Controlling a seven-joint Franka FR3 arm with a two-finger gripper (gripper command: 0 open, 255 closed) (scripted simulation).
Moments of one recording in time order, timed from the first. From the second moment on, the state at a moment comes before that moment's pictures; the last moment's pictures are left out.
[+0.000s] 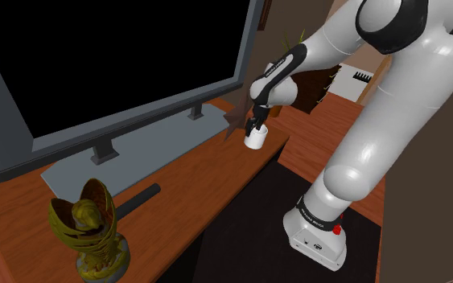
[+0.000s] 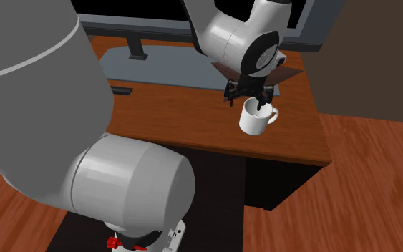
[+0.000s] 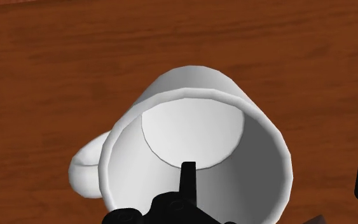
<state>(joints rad) -0.06 0.03 -0.45 -2.58 0.07 2.65 -0.54</state>
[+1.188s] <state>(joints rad) -0.06 0.05 -0.45 -2.59 0.09 2.67 -0.56</state>
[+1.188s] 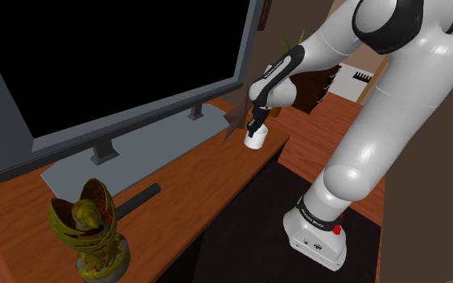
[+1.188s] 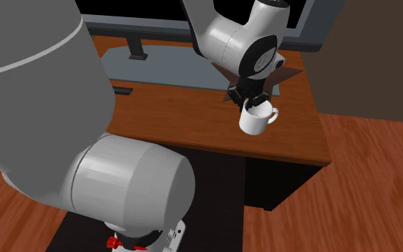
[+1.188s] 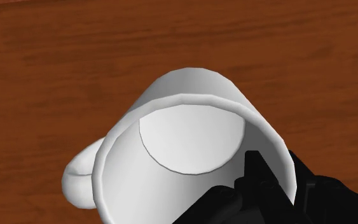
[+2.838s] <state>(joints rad) -0.09 -0.25 -0.43 -2.49 -0.11 2.30 -0.40</state>
